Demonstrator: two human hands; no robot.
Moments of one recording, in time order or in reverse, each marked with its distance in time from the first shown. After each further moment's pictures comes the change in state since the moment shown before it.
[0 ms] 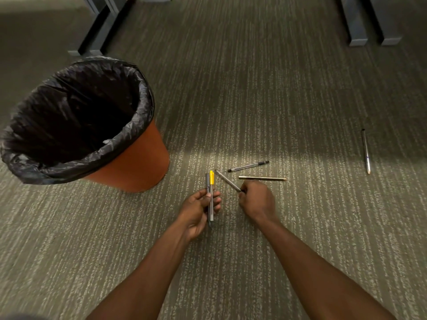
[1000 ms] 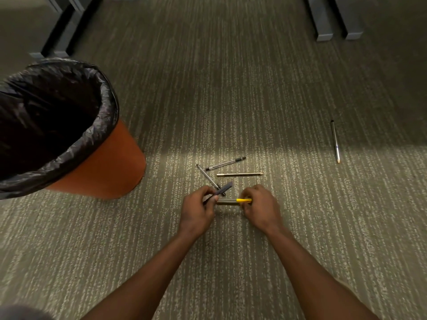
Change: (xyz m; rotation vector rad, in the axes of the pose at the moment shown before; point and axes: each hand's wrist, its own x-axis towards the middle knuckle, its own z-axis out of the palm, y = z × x) left_hand -0.004 -0.033 0.035 1.149 0.029 0.780; right_hand -0.031 0.067 -0.028 0.061 -0.027 -0.037
